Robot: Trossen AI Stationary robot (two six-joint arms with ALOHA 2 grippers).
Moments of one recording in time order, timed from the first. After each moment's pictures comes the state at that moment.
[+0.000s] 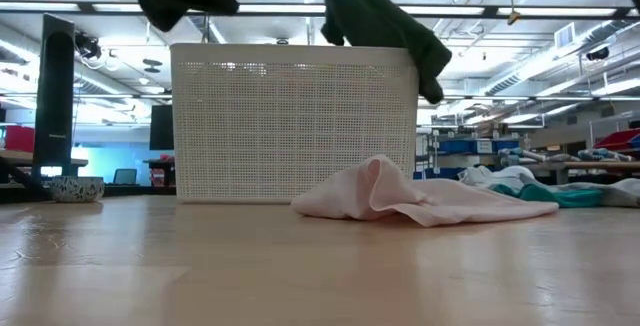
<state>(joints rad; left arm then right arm) -0.53 1.34 0.86 -0.15 -0.55 -0.49 -0.31 1.80 2.35 -0.02 0.09 0.29</state>
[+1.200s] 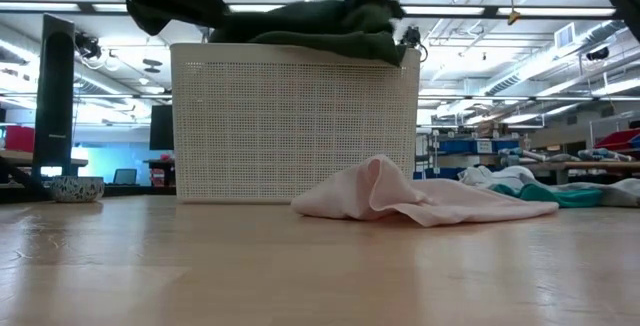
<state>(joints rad) -0.56 1.33 0.86 -0.24 -0.63 -0.54 -0.41 1.91 2.33 -1.29 -0.08 0.42</state>
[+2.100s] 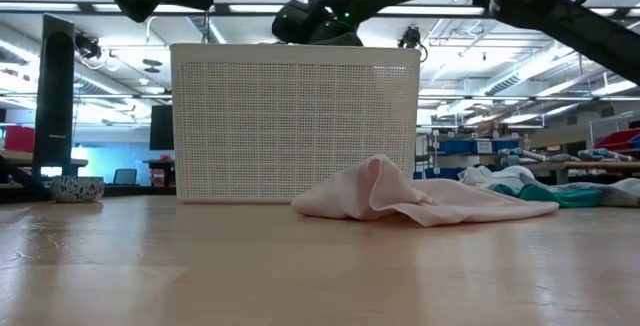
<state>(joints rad) -0.62 1.29 0.86 -0.26 -0.69 -0.56 -0.38 2.40 2.31 -0.93 -0.20 0.32</state>
